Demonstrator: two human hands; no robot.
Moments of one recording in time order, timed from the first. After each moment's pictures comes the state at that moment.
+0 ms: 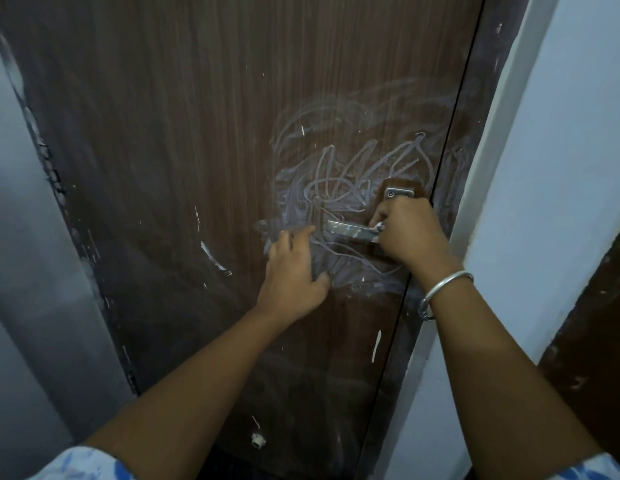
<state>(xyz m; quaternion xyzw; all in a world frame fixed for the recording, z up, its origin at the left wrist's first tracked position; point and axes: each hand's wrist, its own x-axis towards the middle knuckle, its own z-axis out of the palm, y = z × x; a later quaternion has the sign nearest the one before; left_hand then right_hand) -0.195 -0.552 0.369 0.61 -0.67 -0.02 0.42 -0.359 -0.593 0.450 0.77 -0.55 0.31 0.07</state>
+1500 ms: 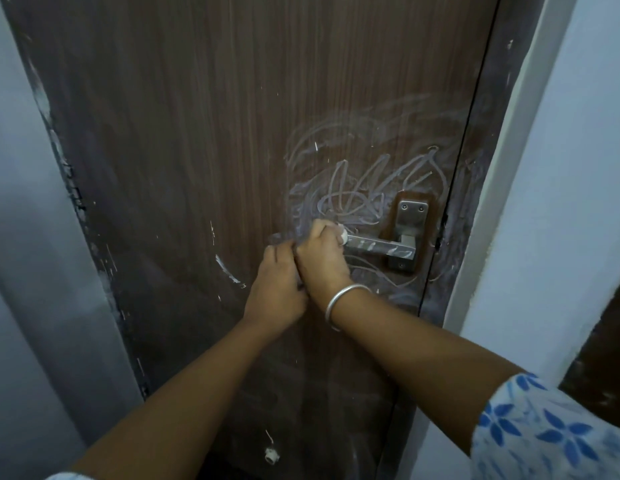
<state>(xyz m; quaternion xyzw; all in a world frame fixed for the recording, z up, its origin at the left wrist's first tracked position) -0.160 -0.543 0.375 0.62 -0.66 -0.03 0.42 -0.233 -0.584 0.404 0.71 -0.53 -0.06 0.46</state>
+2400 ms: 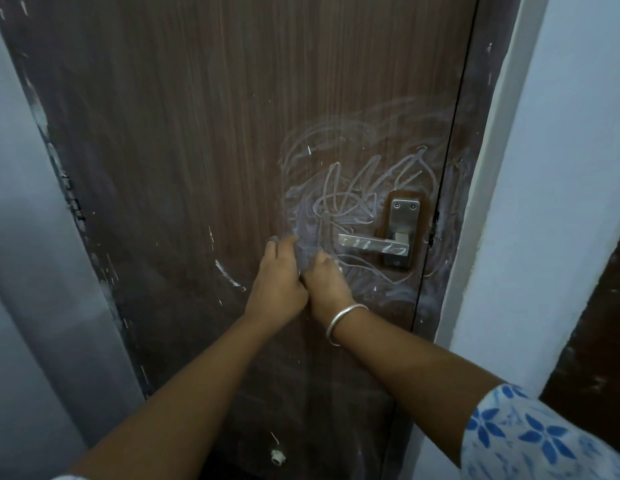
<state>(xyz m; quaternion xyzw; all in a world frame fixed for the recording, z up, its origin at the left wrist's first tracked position) -0.165 -0.535 0.387 0.62 -0.66 -0.05 0.43 -0.245 -0.597 0.364 0.82 -0.46 0.01 0.35</state>
